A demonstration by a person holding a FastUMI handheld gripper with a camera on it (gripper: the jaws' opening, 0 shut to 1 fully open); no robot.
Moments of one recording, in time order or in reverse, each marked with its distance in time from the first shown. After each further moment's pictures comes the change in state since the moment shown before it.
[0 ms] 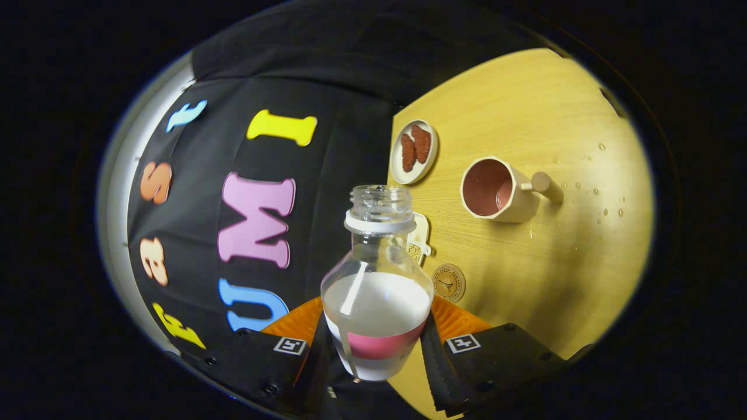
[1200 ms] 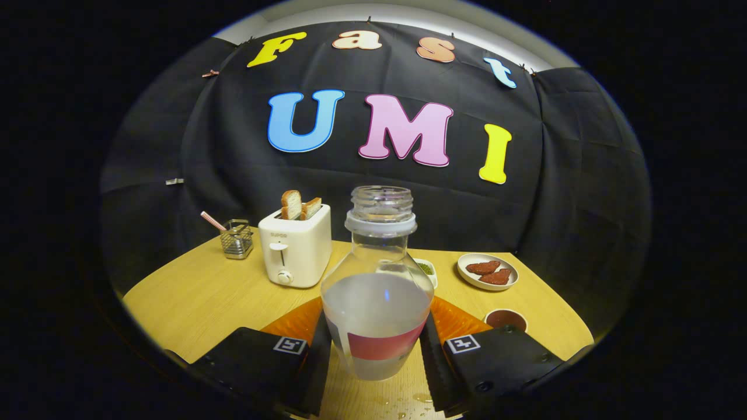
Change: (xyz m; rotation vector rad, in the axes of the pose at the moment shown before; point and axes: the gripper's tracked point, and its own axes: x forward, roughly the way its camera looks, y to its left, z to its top) arm 0.039 -0.021 -0.062 -1.377 -0.149 0.108
